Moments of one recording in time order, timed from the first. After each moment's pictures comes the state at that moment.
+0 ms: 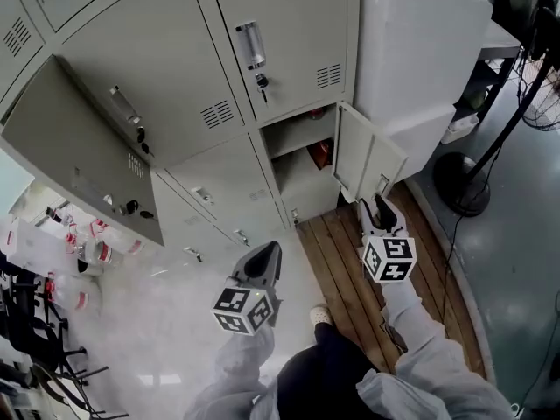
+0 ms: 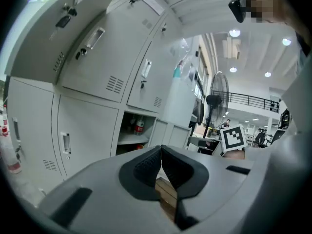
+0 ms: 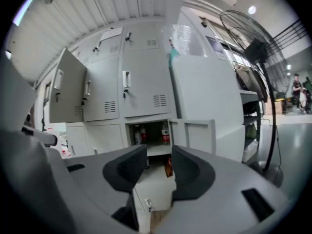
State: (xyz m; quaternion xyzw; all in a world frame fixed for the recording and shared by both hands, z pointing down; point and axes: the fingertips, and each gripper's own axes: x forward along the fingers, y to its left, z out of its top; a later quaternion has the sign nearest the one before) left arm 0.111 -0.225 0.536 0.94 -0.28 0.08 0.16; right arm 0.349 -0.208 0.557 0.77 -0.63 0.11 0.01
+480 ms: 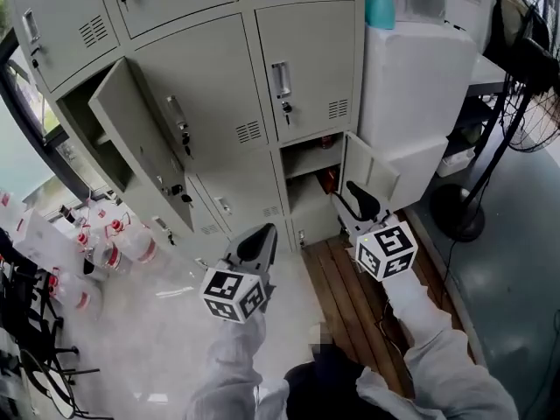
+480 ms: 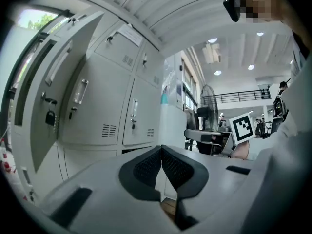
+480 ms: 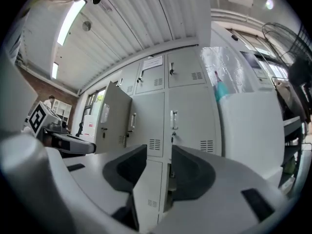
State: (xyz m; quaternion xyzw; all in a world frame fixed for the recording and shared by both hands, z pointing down) left arm 0.074 -0.193 0.401 0.96 -0.27 0.02 0.05; right arm 0.229 -0.188 0.378 0.64 -0.77 -0.03 -0.02
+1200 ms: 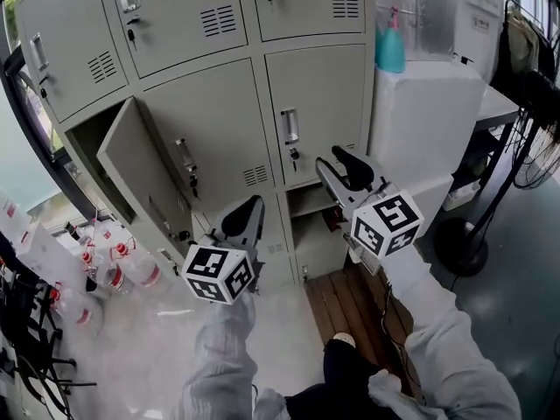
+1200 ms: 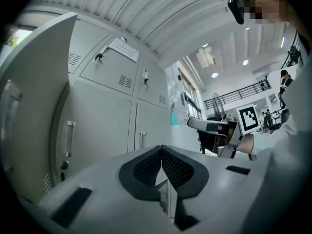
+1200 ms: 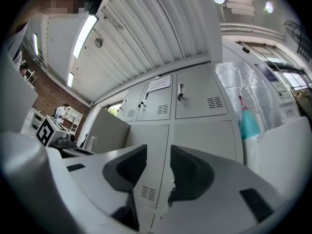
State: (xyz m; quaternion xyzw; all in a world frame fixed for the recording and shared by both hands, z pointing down) left arm 0.098 -0.291 0.263 0.95 -0.30 -0.04 -0.04; right arm 0.233 -0.273 0.203 0.58 -0.80 -0.14 -0.08
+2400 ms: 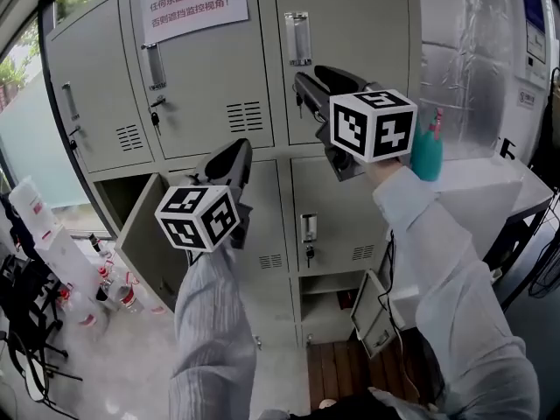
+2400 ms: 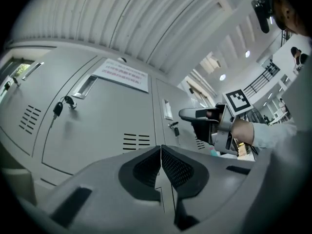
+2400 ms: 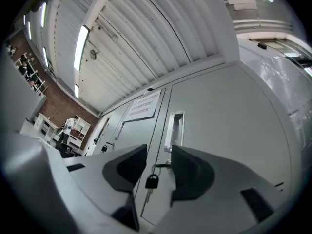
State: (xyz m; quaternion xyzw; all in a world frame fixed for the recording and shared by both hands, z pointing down) left arm 0.134 -0.443 -0.015 0.90 -0.40 -0.13 -0.12; right arm 0.254 -0.452 -0.119 0.51 -0.83 -0.19 -0.11
